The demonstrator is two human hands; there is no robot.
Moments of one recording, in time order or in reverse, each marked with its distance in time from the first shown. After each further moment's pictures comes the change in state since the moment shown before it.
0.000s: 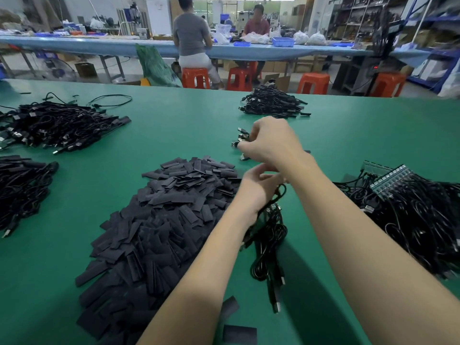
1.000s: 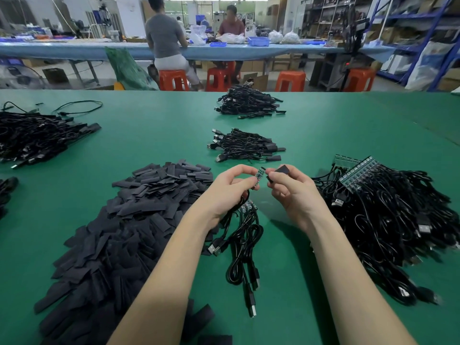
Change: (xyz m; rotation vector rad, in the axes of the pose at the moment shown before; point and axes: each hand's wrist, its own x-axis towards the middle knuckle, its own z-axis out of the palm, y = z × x) left_hand 0.001 0.000 -0.017 0.207 -0.190 0.016; right_hand -0.086 0.111 0.022 1.531 0.037 0.372
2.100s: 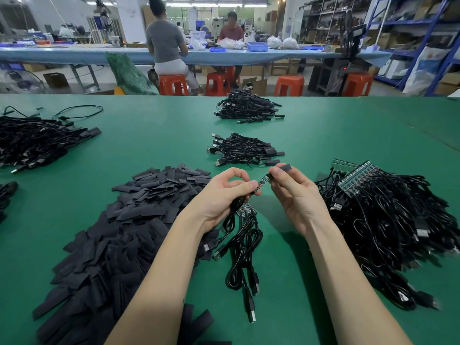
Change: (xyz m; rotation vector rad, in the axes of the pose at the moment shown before) left_hand 0.000 -0.002 -0.008 -0.397 -0.128 0.021; right_hand -0.006 -0.006 0.005 0.177 -0.002 -0.041
